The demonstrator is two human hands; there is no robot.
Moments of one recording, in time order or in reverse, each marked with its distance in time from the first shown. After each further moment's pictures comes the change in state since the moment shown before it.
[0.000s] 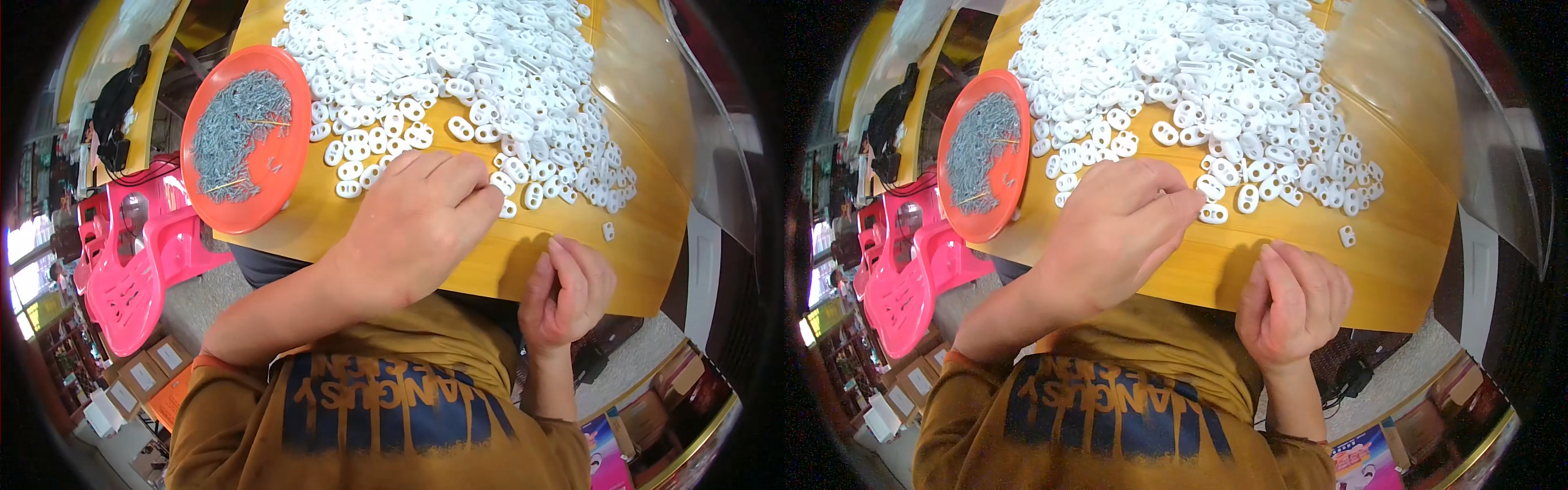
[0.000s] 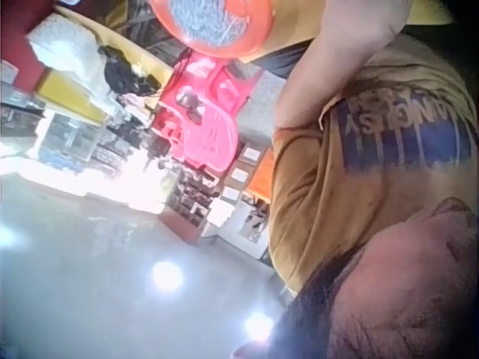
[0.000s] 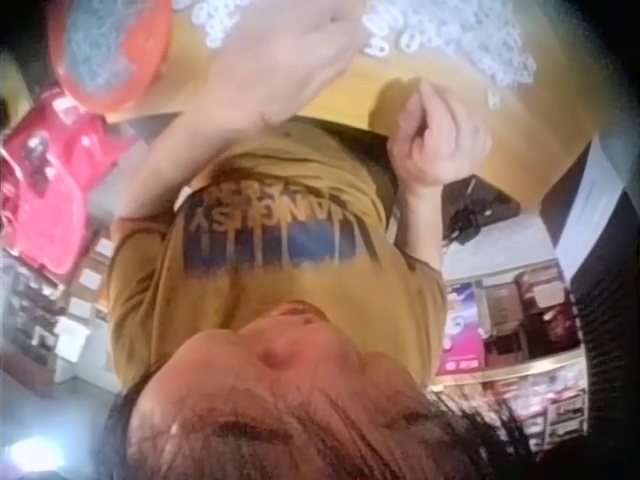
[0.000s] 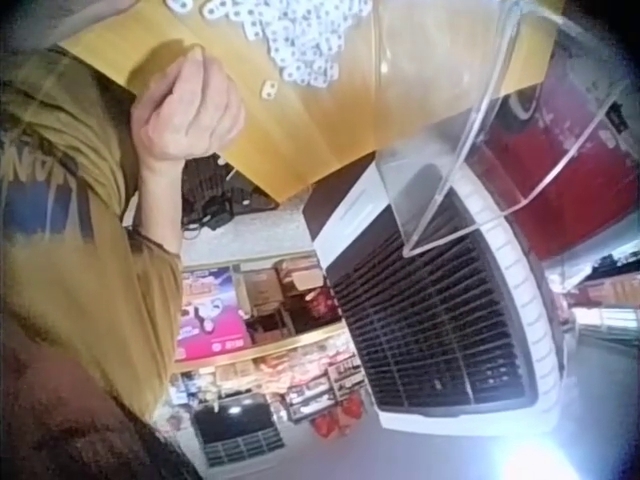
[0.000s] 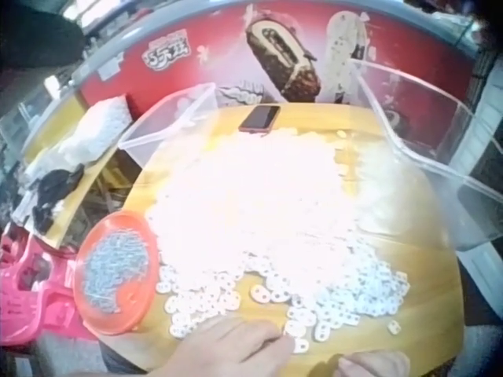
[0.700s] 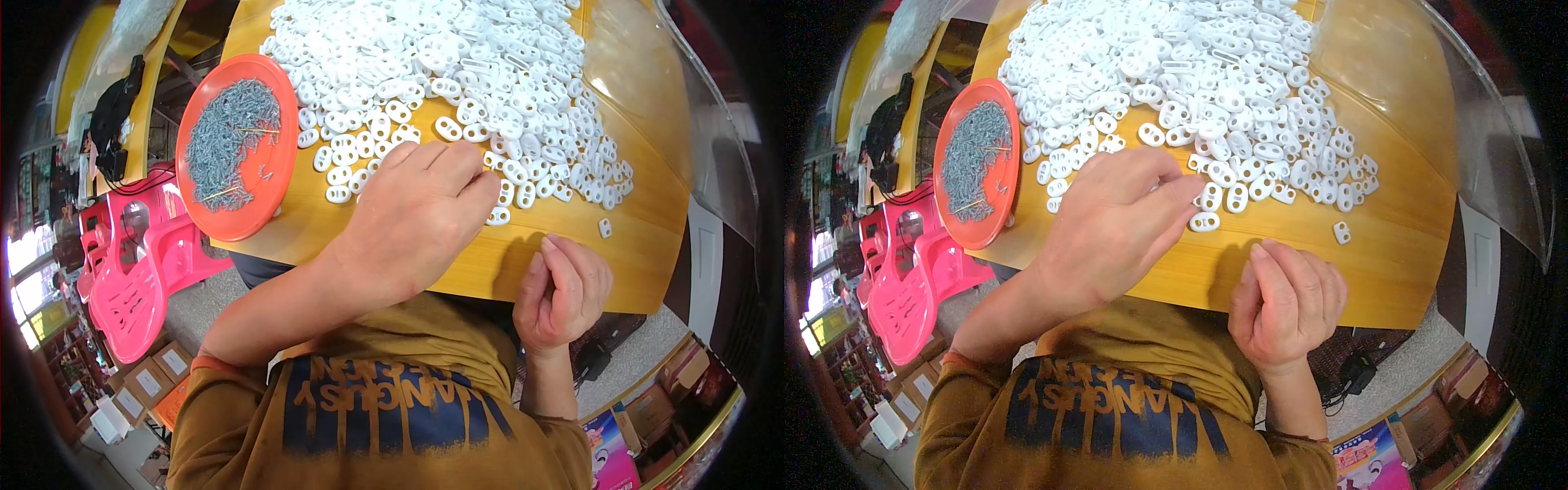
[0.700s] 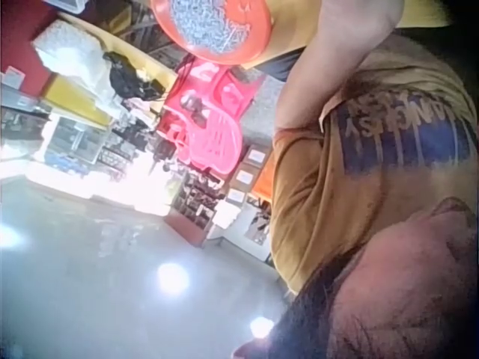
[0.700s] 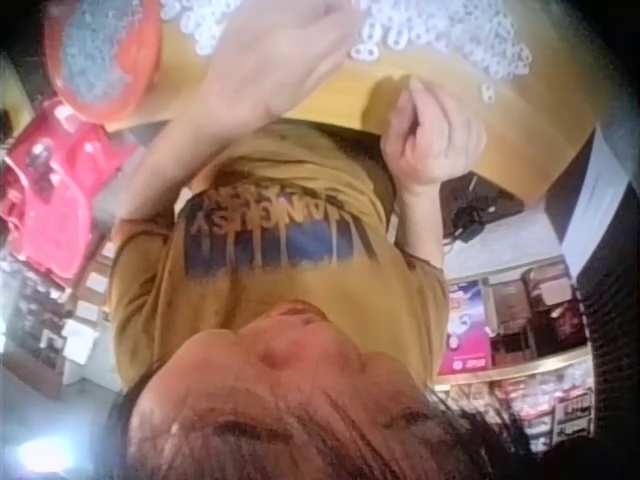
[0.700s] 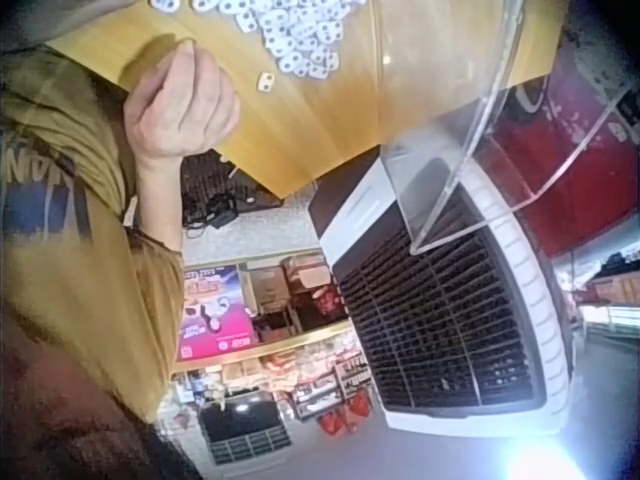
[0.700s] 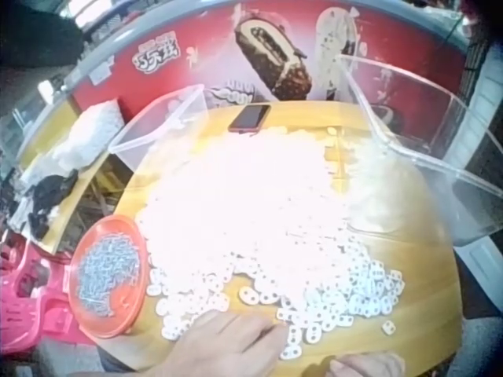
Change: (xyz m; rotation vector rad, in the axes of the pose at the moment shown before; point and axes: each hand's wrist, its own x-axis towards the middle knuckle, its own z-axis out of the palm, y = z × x) left_hand 0.010 0.000 0.003 0.068 -0.002 -0.032; right_hand -0.002 0.001 0.002 0.012 0.008 0.014
